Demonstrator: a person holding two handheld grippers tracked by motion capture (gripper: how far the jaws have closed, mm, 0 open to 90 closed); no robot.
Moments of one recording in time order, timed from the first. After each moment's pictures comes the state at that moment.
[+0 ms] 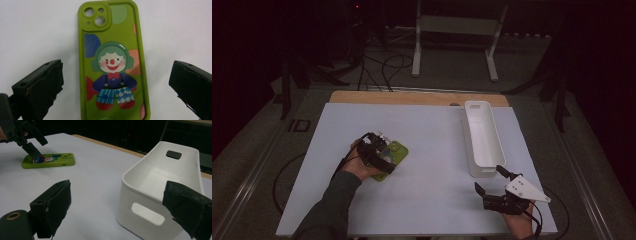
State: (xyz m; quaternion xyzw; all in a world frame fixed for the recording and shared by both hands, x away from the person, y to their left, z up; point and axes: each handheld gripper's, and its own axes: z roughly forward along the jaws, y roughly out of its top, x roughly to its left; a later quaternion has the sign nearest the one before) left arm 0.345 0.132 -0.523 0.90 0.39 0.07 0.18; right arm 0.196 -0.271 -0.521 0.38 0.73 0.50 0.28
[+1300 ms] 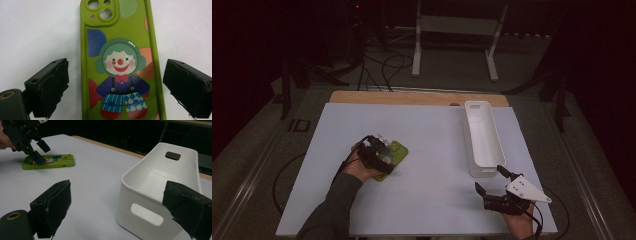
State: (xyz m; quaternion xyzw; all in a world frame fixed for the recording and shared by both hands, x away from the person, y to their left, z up) left arm 0.347 0.139 -0.544 0.89 0.40 0.08 0.19; right arm 0.195 -0.271 -0.520 0.38 0.73 0.50 0.28
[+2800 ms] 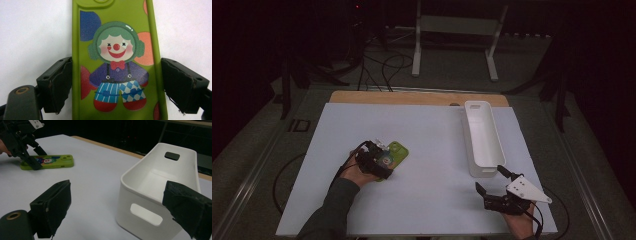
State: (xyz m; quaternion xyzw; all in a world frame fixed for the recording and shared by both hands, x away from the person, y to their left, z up) left arm 0.336 0.145 -0.555 0.90 0.39 0.07 0.19; right arm 0.194 -0.272 -0.520 0.38 0.72 0.50 0.28
